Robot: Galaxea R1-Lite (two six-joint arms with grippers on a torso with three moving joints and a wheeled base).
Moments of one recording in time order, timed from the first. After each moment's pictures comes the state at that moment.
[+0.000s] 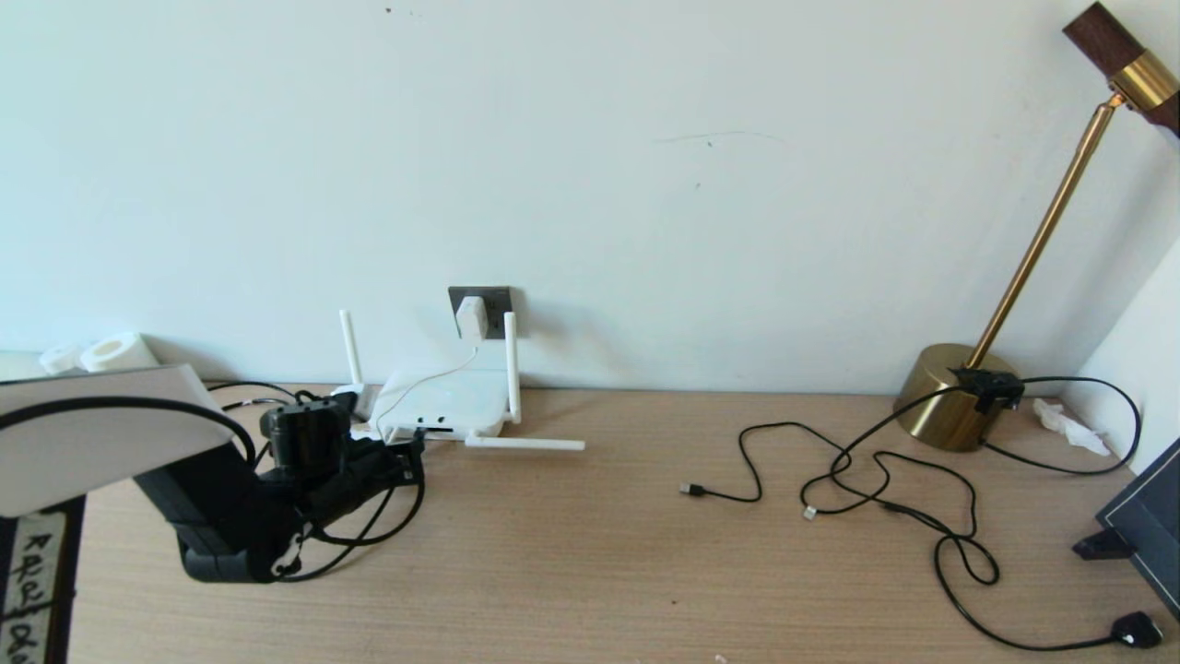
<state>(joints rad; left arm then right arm) -0.05 2.28 -0.77 -1.13 -0.11 -0.11 0.00 0.00 0.00 0.00 -0.02 0.04</state>
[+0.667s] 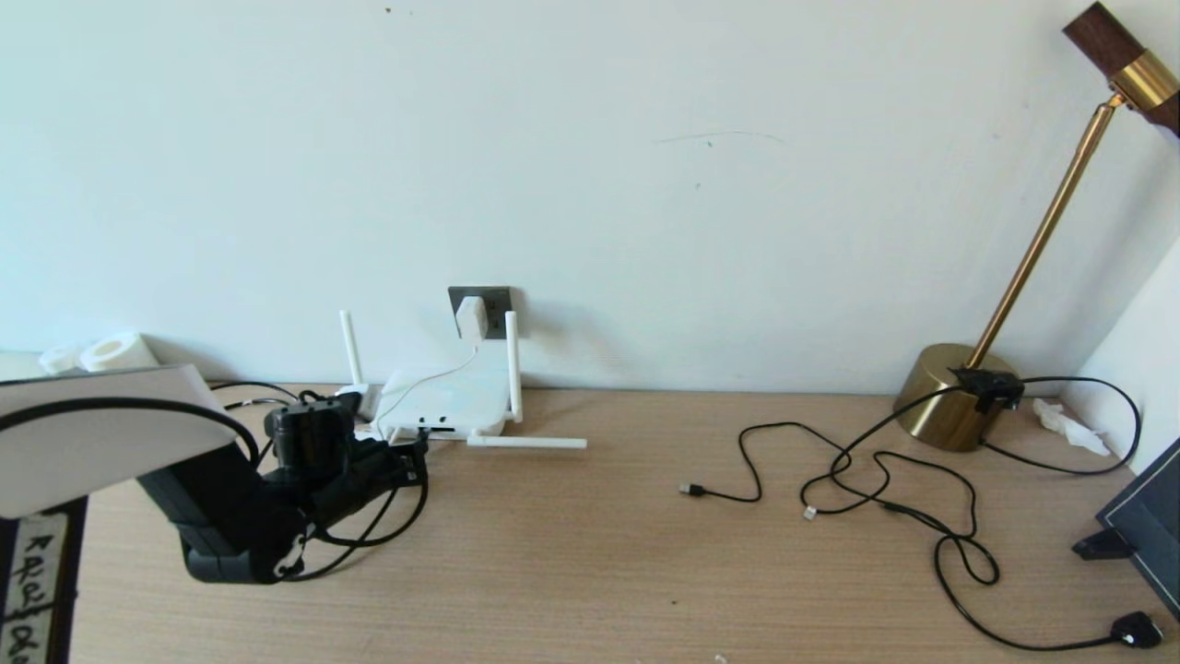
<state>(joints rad) -0.05 2.28 -0.76 -1.13 -0.11 -0.11 0.00 0.00 0.00 0.00 -0.03 0.04</state>
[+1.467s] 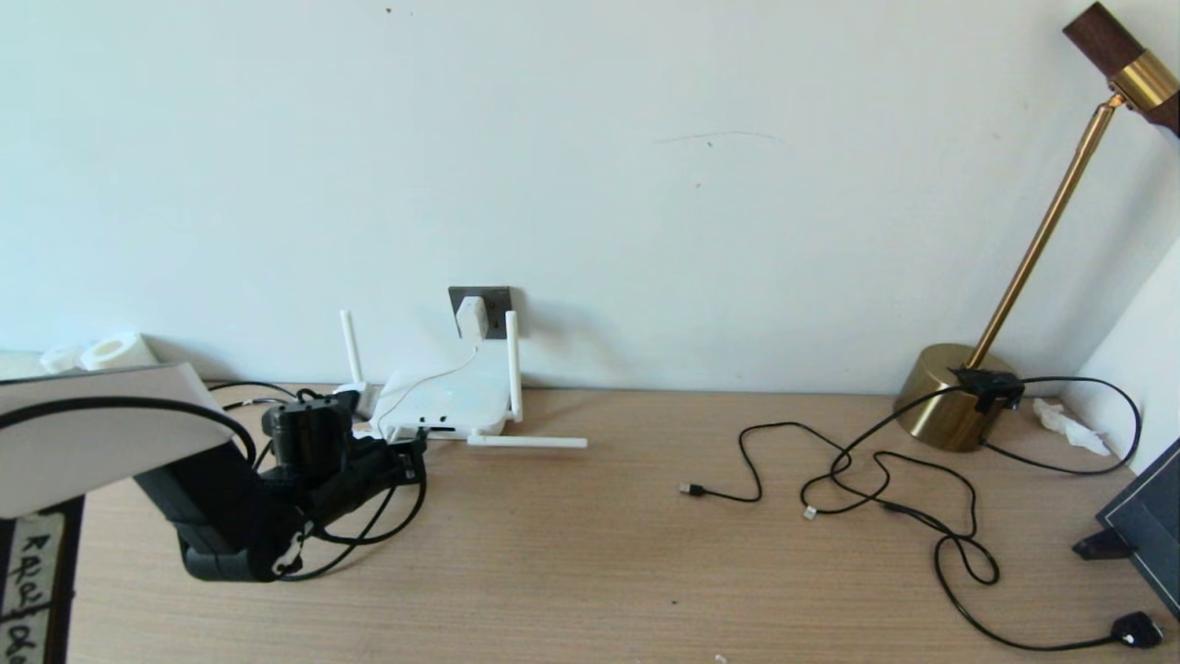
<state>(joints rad) -0.04 2.28 -0.77 -1.13 -0.11 -0.11 0.00 0.00 0.00 0.00 -0.03 0.04</state>
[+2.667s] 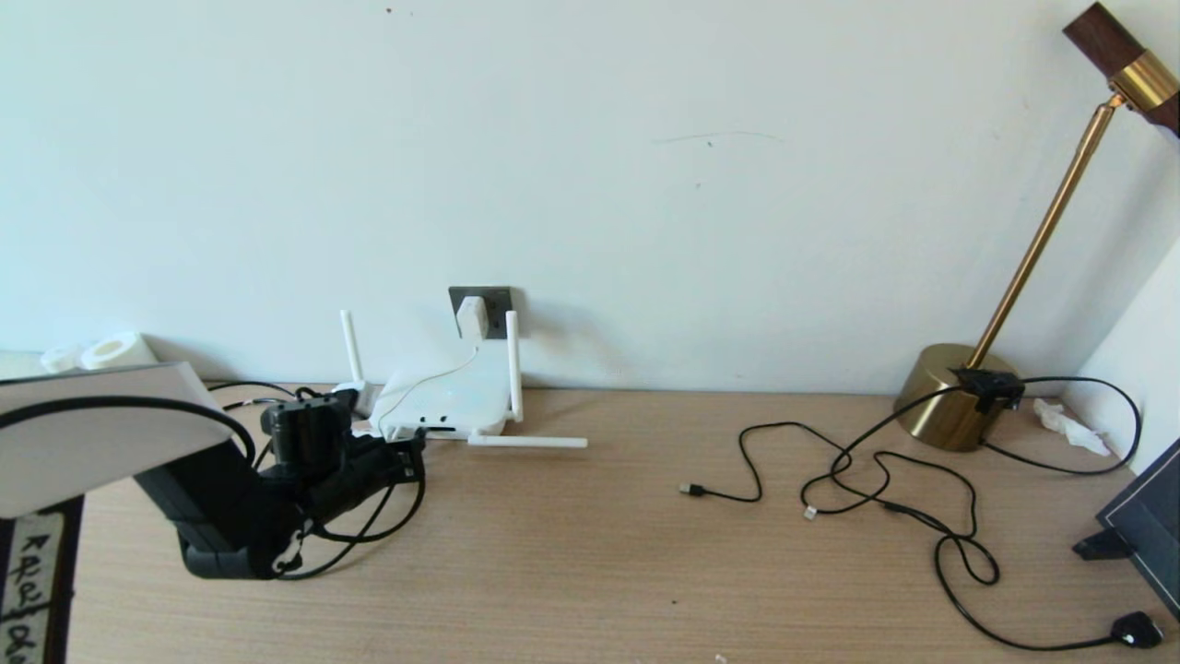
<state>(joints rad) -0.04 2.28 -0.78 -1.12 -0.11 -0.11 0.00 0.00 0.00 0.00 -0.02 0.04</state>
